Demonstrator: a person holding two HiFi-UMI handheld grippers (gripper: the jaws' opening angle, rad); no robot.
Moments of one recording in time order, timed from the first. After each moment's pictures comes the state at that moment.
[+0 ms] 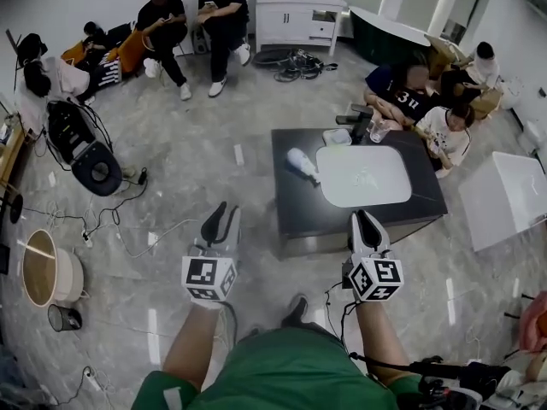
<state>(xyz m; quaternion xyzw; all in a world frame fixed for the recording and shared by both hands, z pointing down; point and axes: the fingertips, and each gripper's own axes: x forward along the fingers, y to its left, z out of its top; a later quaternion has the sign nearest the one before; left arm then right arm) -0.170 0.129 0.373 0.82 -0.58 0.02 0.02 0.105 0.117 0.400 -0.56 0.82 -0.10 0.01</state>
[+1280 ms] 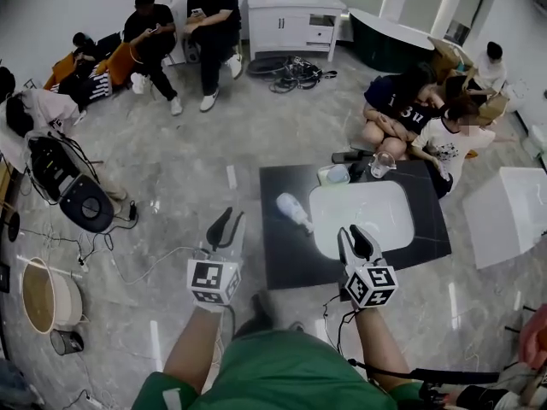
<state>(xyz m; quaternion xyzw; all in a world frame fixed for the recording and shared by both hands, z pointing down) -0.124 -0.103 0.387 0.83 -0.56 0.04 0.02 0.125 -0.097 0.456 -0.52 0.83 -0.16 -0.03</state>
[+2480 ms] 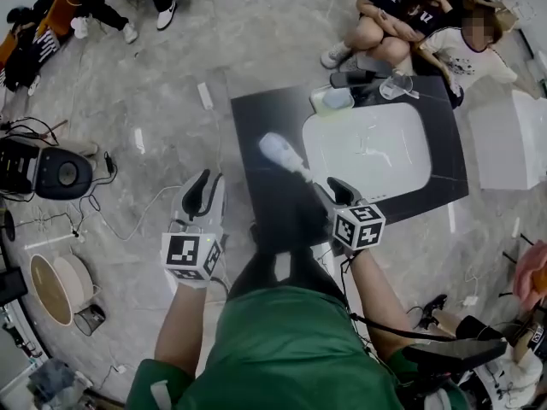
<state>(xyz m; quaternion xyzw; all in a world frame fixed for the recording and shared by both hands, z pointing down) -0.125 -0.220 0.531 0.84 -0.51 0.13 0.13 0.096 -0.188 0.671 -0.46 0.79 -0.37 -0.15</state>
